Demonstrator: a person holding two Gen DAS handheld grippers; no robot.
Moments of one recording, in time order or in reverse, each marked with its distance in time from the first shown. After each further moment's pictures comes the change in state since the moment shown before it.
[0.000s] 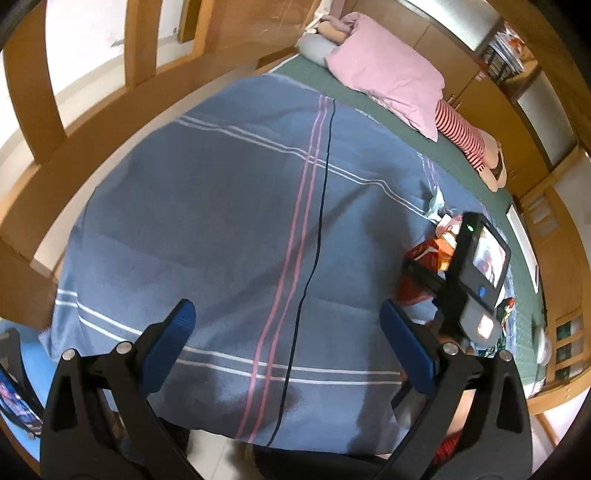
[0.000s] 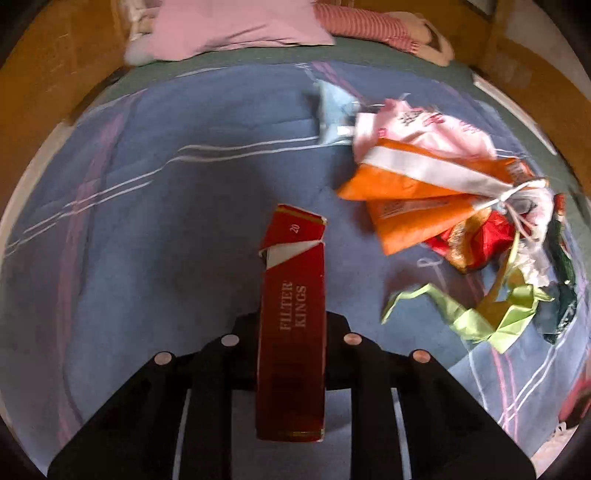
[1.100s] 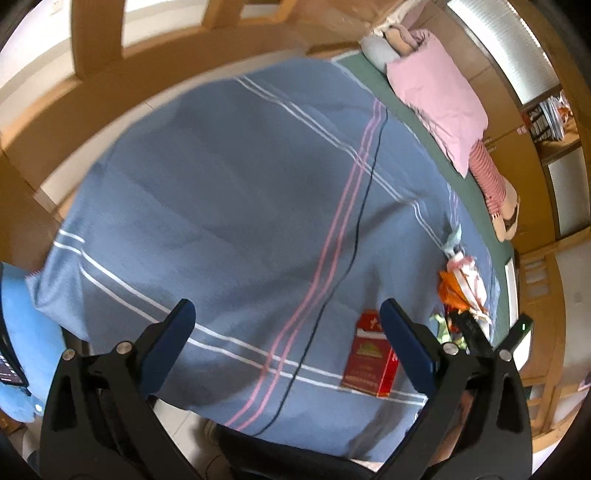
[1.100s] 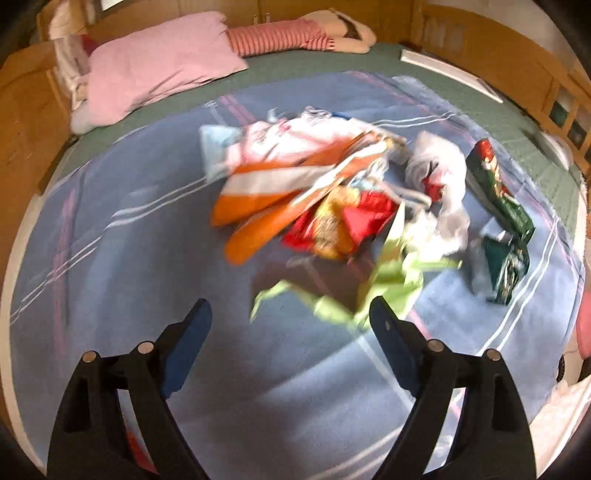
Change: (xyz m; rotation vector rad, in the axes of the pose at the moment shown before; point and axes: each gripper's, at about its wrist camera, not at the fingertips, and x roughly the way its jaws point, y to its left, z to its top) left arm 0.012 0.043 -0.001 -0.258 0.087 -0.031; right arm -0.042 -0.114 -0.003 0.256 -0.102 -0.107
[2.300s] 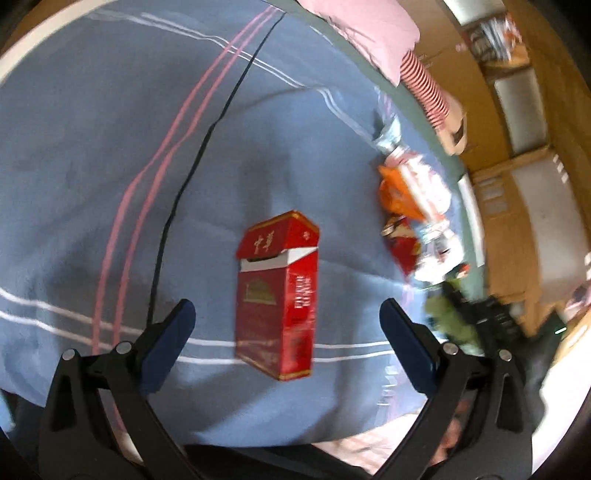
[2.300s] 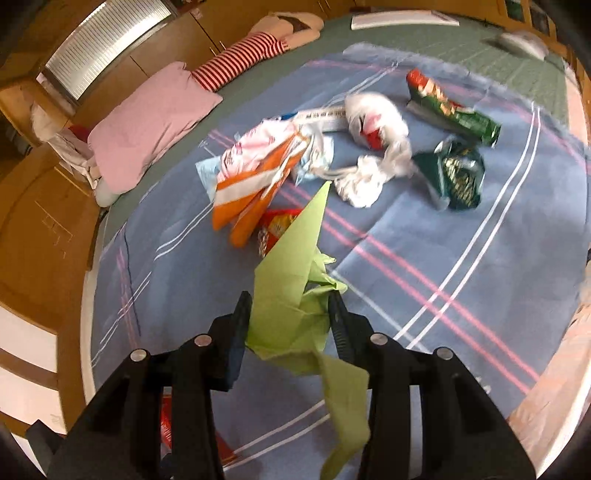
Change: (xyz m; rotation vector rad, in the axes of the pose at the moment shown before) left arm 0.095 -0.097 -0.061 0.238 0.191 -0.174; right arm -0.065 -0.062 -0.053 0.328 0.012 0.237
